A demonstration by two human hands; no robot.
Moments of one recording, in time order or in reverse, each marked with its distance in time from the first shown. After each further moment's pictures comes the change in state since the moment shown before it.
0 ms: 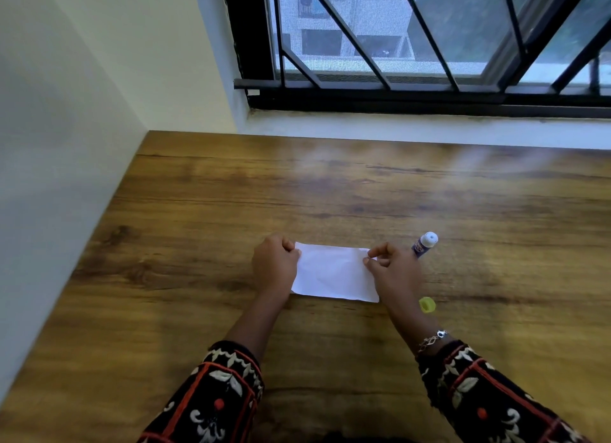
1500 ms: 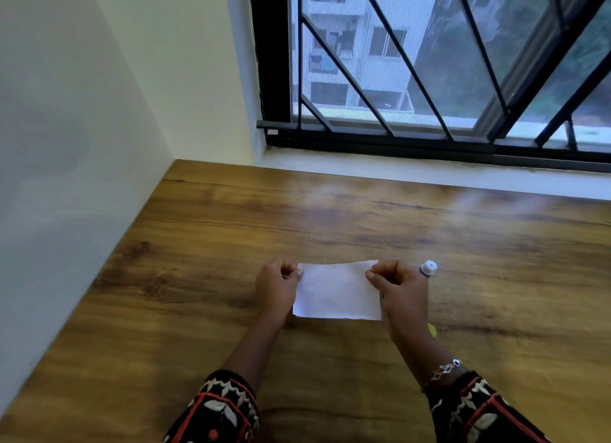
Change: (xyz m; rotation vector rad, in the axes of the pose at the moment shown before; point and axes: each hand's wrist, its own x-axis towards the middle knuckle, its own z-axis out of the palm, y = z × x) left_hand -0.009 -0.014 -0.012 -0.276 0.027 0.046; right_hand -0.022 -0.031 -0.015 0.502 -0.014 -0.044
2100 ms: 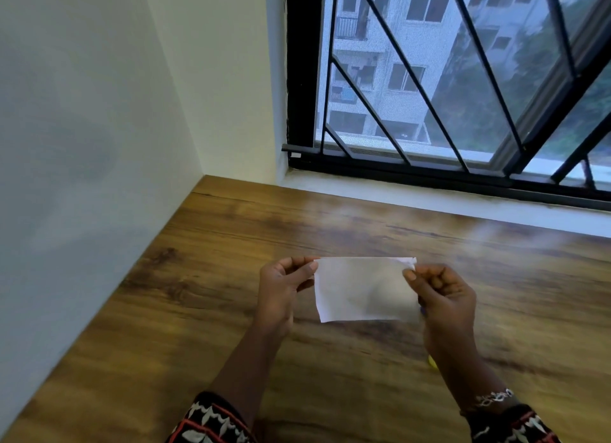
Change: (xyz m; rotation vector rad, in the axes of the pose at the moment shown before) left_hand -0.020 0.037 -0.043 -0.778 -0.150 -0.032; right_hand 0.006 -0.026 -0.024 0.298 -0.111 -0.251
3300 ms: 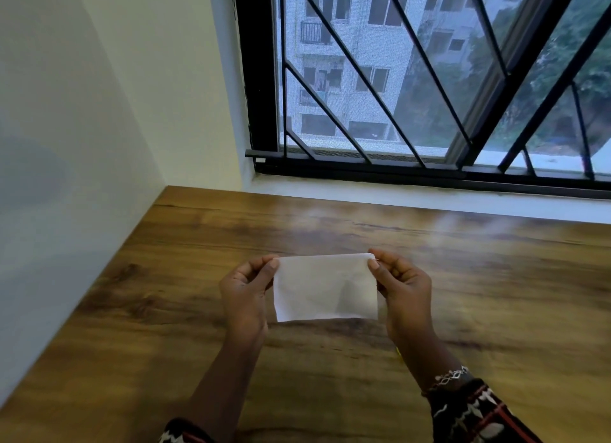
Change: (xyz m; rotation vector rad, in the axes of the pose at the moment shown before) left_hand -0.010 0.000 0.014 -0.059 0.188 0.164; right_hand -0.004 -0.018 0.006 -0.003 0.045 0.118
